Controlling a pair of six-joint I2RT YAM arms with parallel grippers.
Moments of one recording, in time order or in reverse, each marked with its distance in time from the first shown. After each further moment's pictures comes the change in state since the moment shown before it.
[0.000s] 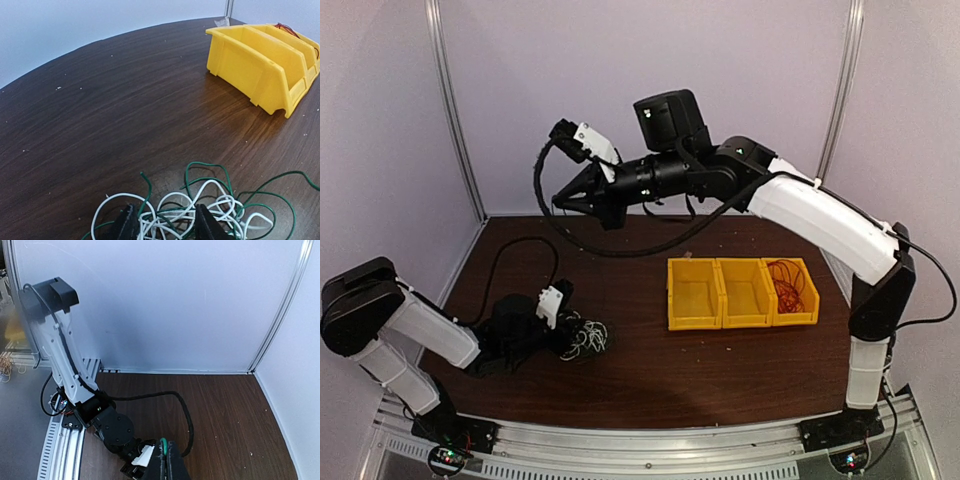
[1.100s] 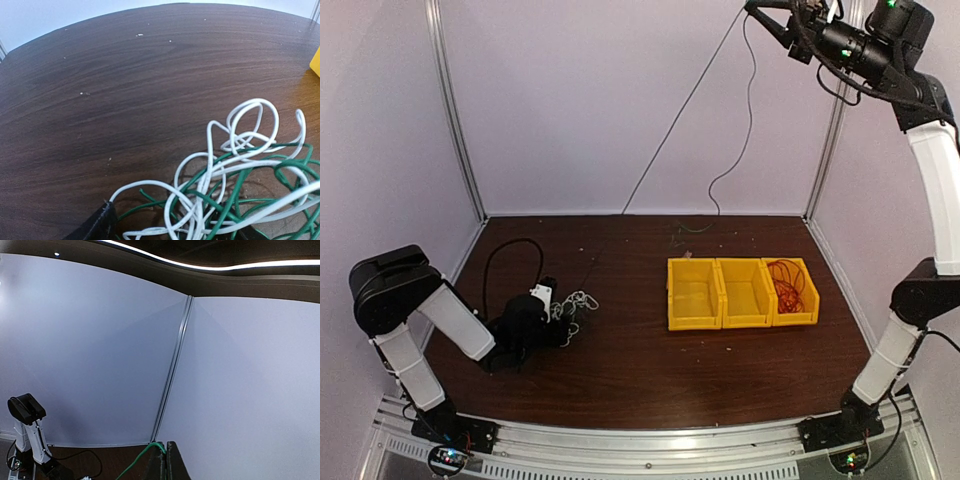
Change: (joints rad) left arm 0.080 0.211 0.051 0.011 -0.261 -0.159; right arm -0.558 -0.243 0.363 0.031 -0.245 0.180
